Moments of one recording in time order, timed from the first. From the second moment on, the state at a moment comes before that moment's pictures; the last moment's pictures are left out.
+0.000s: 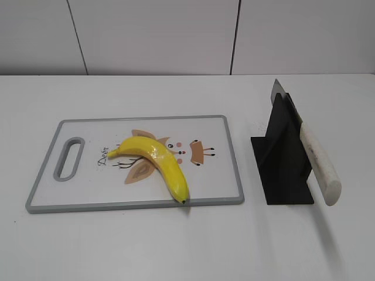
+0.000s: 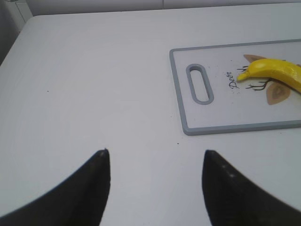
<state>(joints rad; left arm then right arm) -0.06 0.00 -0.49 -0.07 1.09 0.17 0.09 -0.01 -0.51 0.12 1.04 -0.07</state>
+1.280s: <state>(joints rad) -0.06 0.00 -0.49 -0.07 1.09 0.17 0.09 -0.01 -0.51 0.11 1.04 -0.07</state>
